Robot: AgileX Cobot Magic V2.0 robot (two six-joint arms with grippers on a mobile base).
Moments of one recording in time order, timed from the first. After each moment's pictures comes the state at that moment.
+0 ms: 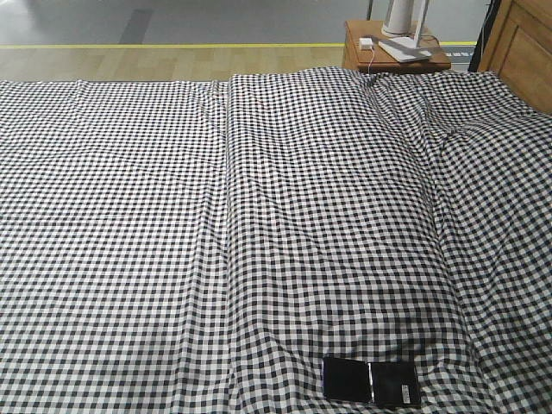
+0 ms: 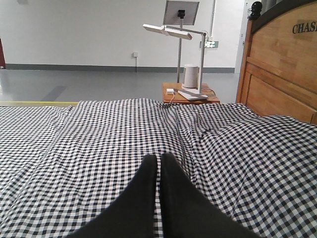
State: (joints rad) left arm -0.01 -0.01 0.03 0.06 0.19 0.04; right arm -0.06 -0.01 0.03 0.10 0.10 -0.12
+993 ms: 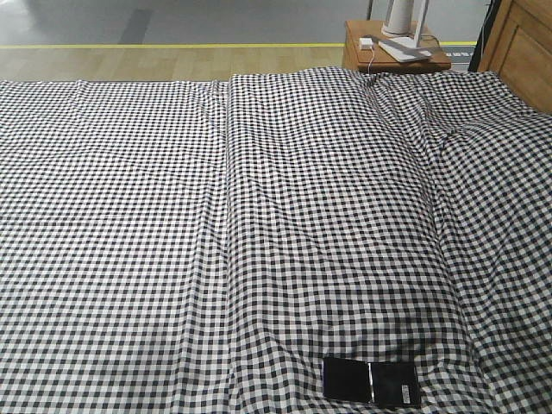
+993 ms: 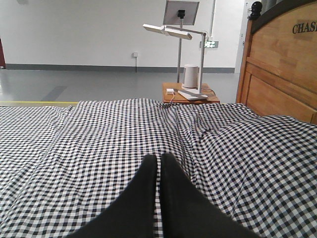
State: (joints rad) left arm -0.01 -0.01 0.03 0.06 0.19 0.04; right arm -0.06 -0.01 0.03 0.10 0.10 -0.12
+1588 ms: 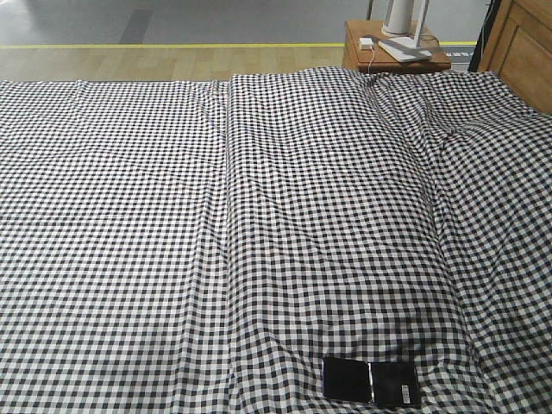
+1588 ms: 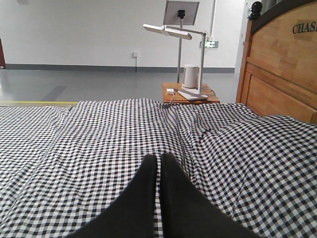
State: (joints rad) left arm -0.01 -0.01 0.03 0.06 0.19 0.04; right arm -0.06 -0.01 0.03 0.10 0.10 -0.12
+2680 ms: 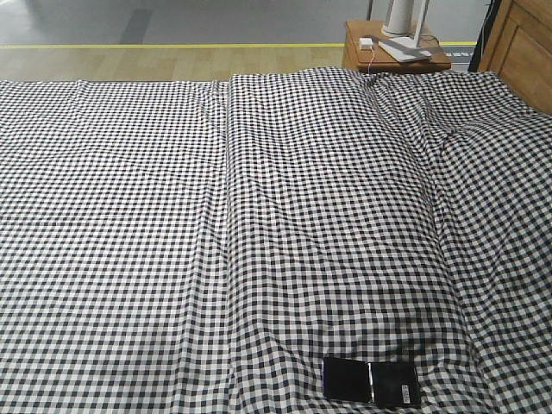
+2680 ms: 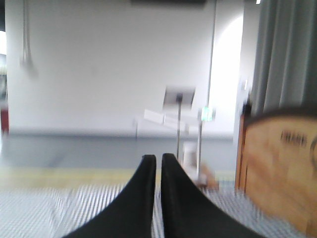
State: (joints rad) left arm -0.01 -0.01 0.03 0.06 0.19 0.04; right arm -0.06 0.42 -0.72 0.10 0.23 -0.13
